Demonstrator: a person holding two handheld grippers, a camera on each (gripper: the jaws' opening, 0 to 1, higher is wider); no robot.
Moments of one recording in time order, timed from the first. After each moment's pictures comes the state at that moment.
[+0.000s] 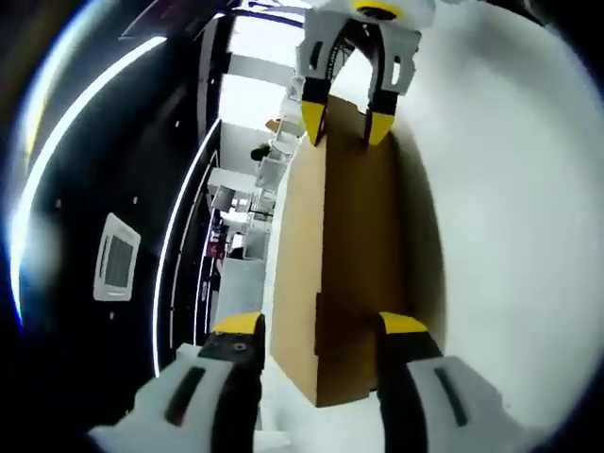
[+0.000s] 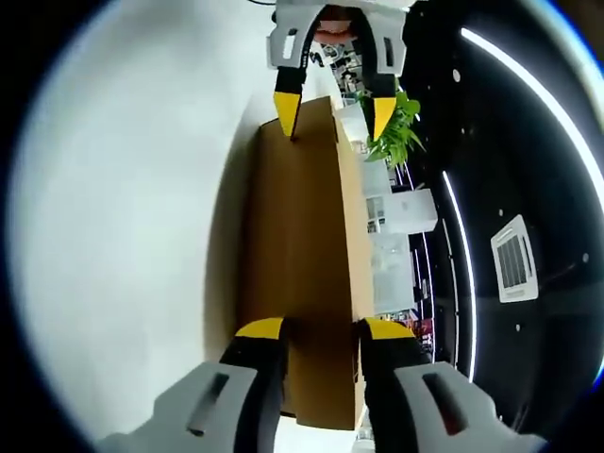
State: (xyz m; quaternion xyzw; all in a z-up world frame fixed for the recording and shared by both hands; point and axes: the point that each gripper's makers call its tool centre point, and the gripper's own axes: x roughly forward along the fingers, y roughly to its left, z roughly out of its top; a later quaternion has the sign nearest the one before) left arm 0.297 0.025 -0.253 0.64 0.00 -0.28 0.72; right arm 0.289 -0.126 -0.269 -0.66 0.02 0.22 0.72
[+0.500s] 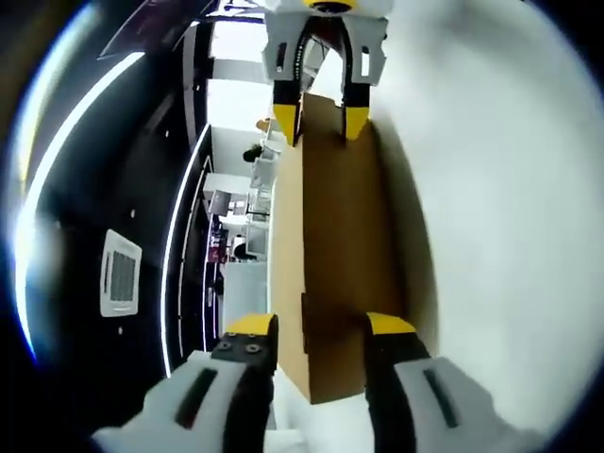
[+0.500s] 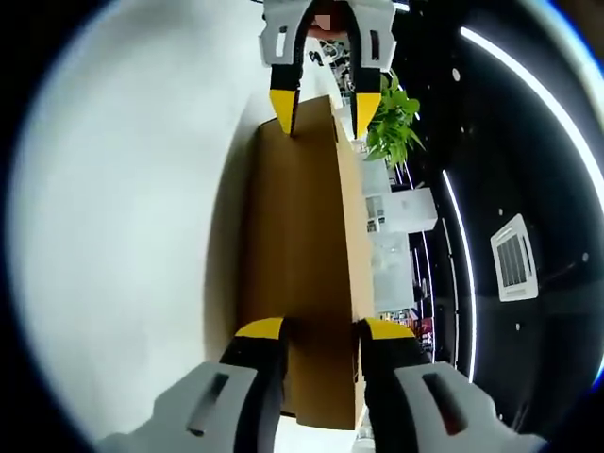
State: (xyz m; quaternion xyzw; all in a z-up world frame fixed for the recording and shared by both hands) left arm 0.294 0.024 -0.262 0.66 0.00 -0.27 0.70; right arm 0.290 -0.126 -0.269 -0.66 0.02 0.21 0.72
